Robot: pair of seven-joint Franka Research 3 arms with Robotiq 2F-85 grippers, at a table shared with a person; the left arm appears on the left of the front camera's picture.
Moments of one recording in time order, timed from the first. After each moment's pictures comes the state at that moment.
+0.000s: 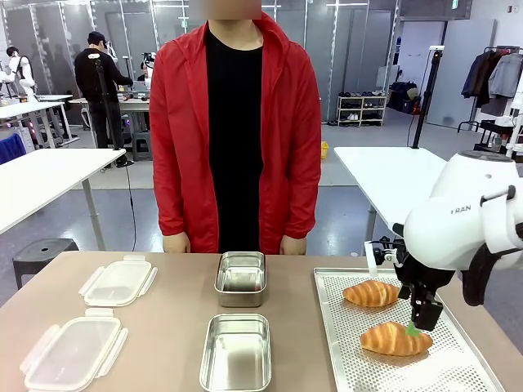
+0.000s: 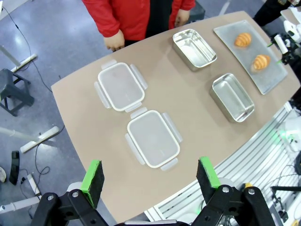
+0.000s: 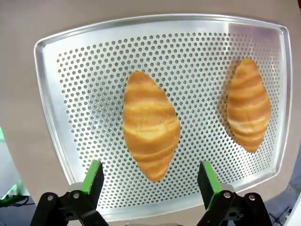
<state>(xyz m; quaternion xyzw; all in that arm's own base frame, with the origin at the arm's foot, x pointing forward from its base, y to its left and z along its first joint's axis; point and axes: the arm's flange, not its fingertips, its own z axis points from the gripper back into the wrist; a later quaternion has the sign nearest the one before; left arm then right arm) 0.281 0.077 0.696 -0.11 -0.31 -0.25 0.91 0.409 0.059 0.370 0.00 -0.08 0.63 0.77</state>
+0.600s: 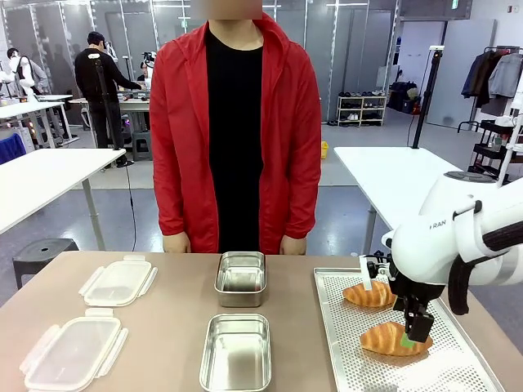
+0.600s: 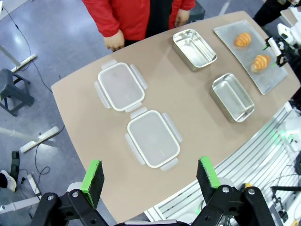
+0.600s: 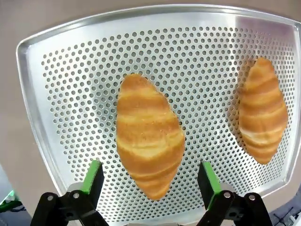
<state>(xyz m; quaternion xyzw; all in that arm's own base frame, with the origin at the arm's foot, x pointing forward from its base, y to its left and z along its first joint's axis) 0.281 0.077 0.696 -0.11 -0.31 -0.25 0.91 0.418 0.060 0.334 0.01 -0.06 0.63 0.78</state>
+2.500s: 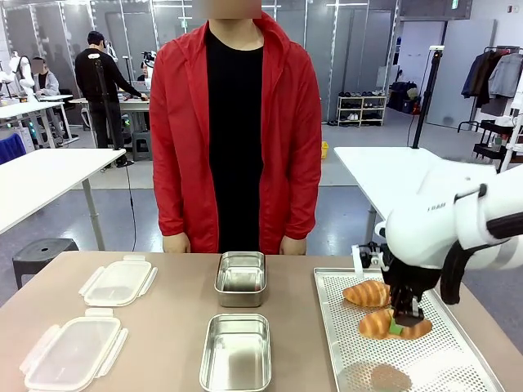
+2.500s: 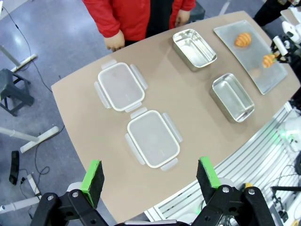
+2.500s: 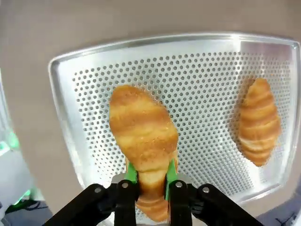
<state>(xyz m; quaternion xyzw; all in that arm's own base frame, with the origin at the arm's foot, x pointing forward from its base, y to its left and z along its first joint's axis) 0.281 0.077 0.696 -0.11 -0.31 -0.25 0.91 0.402 0.087 0.387 0.02 -0.07 0.63 0.77</state>
